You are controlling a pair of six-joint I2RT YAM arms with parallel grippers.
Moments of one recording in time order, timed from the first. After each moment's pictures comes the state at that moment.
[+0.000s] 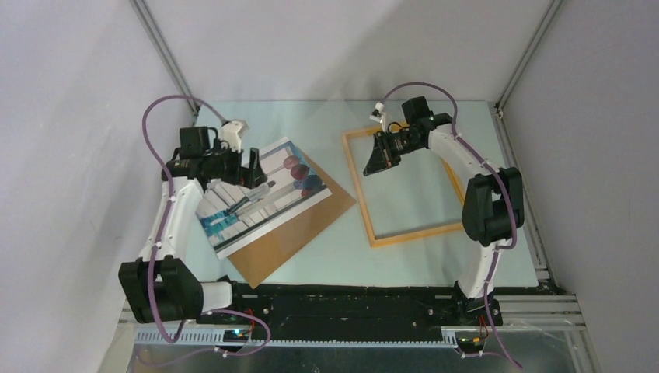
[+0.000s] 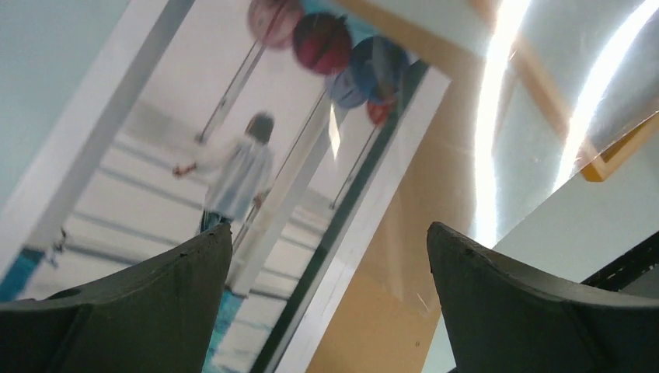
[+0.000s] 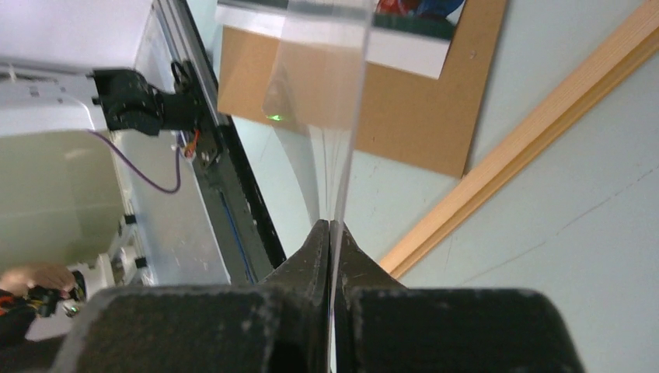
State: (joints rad) left arm 0.11 1.28 1.10 -0.69 0.53 0.24; right arm 0.30 1.92 1.63 -0.77 -0.97 -0.09
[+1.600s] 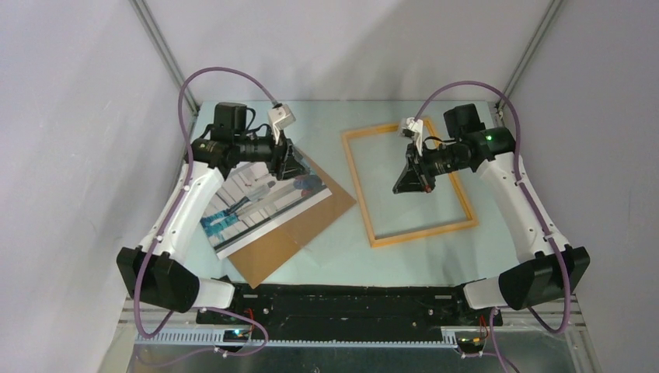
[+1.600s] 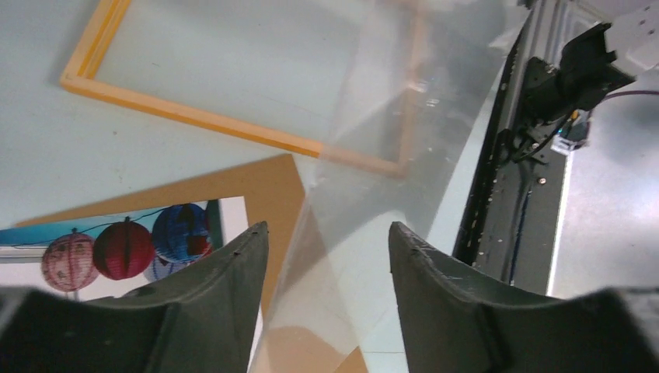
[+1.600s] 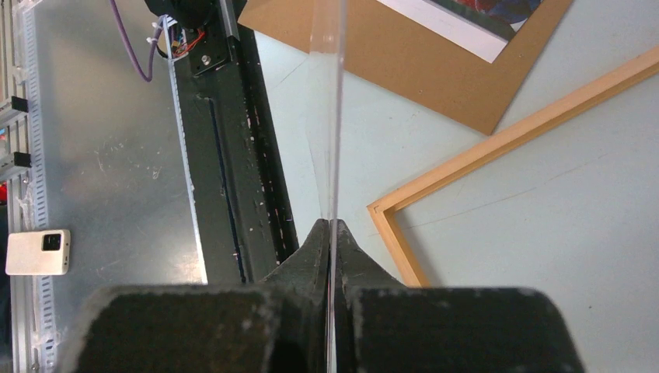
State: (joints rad) left arm -0.24 1.36 1.38 -0.71 0.91 0.34; right arm 0.26 1.39 1.51 -1.20 -0.97 -0.64
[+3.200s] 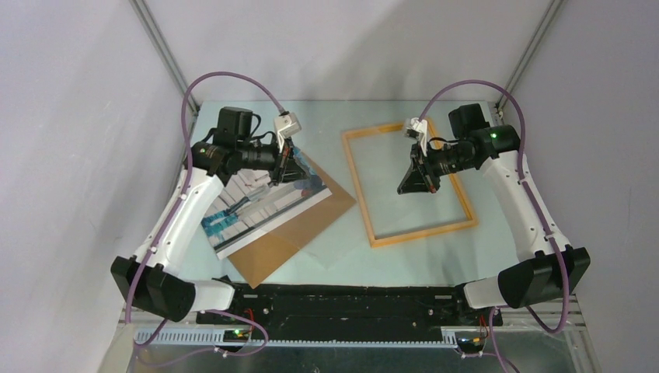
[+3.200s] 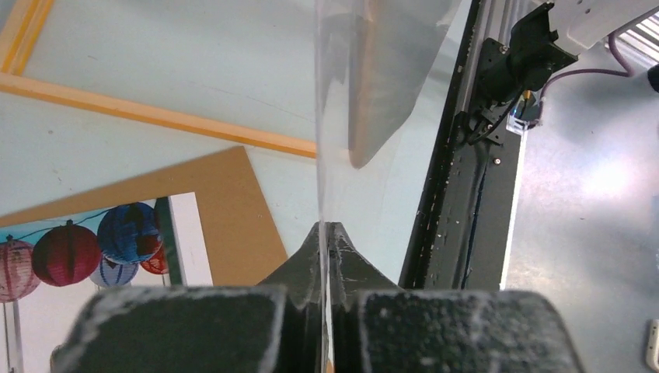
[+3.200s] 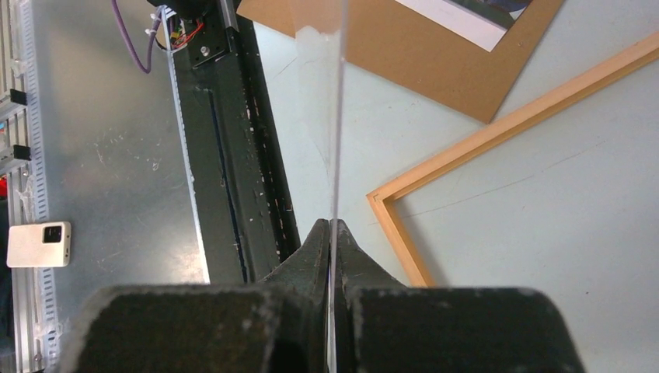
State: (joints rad) left arm -0.30 1.31 1.39 -0.82 0.92 0.34; right arm 0.22 1.40 1.54 -1.28 -0.98 -0.71
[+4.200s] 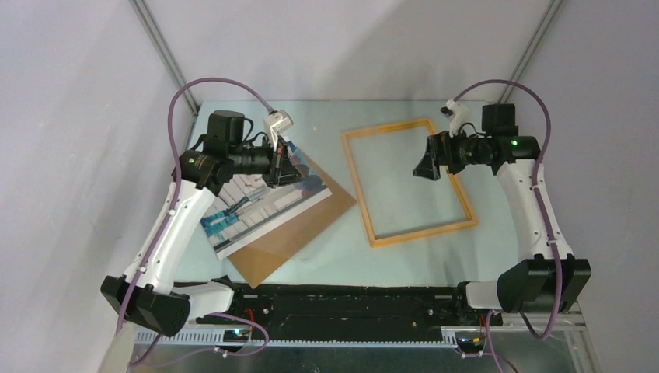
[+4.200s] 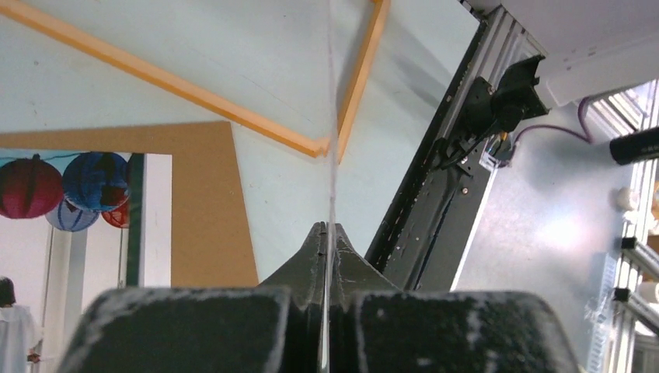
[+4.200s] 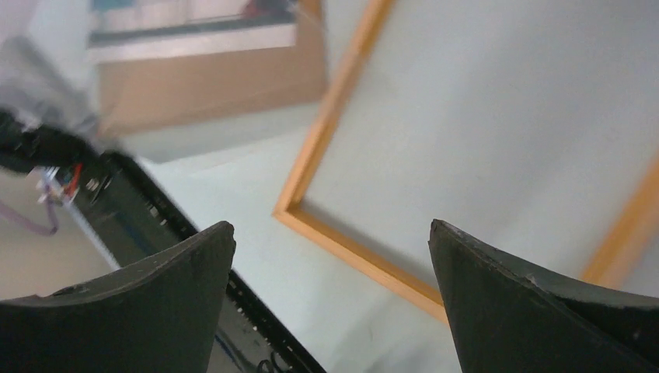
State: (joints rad) left arm -0.32 1.21 1.37 -0.84 0.83 0.11; right arm 0.03 1.36 1.43 -0.97 -0.76 -0.29
